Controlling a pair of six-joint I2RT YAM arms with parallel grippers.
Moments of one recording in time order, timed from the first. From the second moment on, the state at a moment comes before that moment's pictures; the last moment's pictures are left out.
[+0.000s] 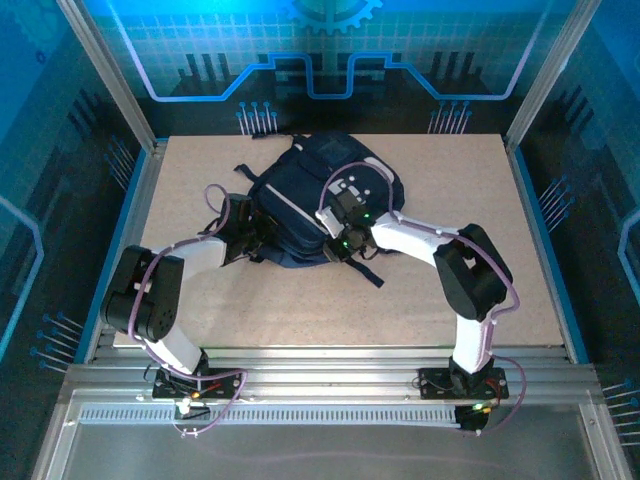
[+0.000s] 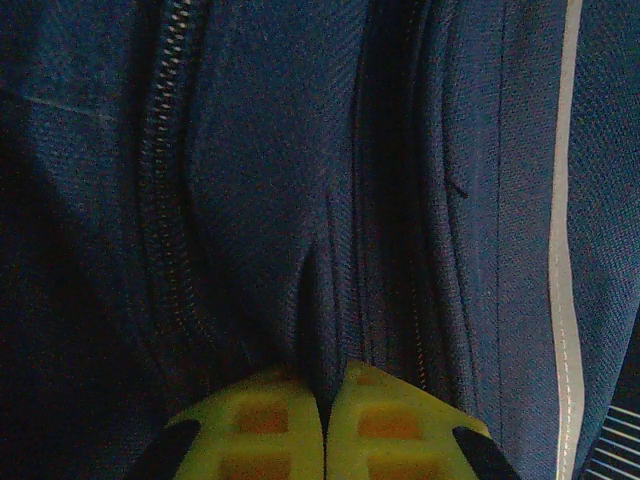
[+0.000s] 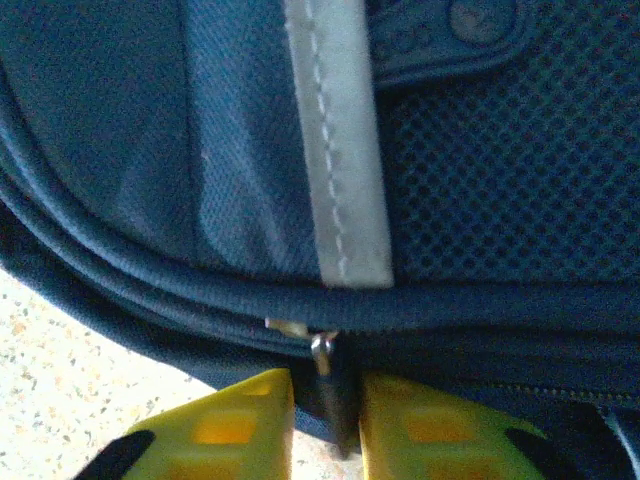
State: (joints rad) left arm -0.21 1.63 0.79 0.11 0.18 -1.08; right arm 0.66 1.89 1.30 -0.53 -0.08 -0.01
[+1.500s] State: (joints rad) left arm -0.11 1.29 0.63 0.03 -0.26 -0.30; right arm 0.16 1.49 0.53 0.30 0.26 -0.03
